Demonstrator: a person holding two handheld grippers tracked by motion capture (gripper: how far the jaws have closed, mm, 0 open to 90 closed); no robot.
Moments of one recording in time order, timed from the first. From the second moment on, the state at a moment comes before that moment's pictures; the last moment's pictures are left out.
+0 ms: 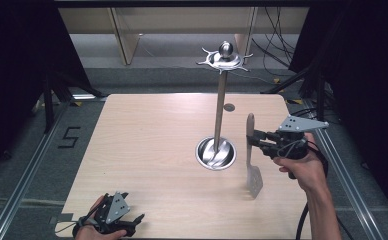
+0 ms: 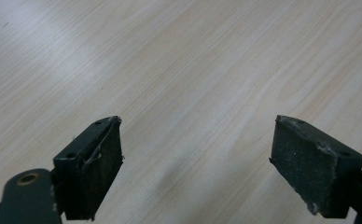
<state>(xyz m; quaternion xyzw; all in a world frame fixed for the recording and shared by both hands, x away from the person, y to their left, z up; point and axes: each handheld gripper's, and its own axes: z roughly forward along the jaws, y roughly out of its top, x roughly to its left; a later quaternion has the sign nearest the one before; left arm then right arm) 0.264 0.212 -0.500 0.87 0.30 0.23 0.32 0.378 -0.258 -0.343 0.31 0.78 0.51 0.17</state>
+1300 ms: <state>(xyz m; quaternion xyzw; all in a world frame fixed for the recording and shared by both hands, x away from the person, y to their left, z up) 0.263 0.212 -0.499 0.87 0.30 0.23 0.33 0.393 -0.236 -0.275 0.28 0.77 0.54 0.21</state>
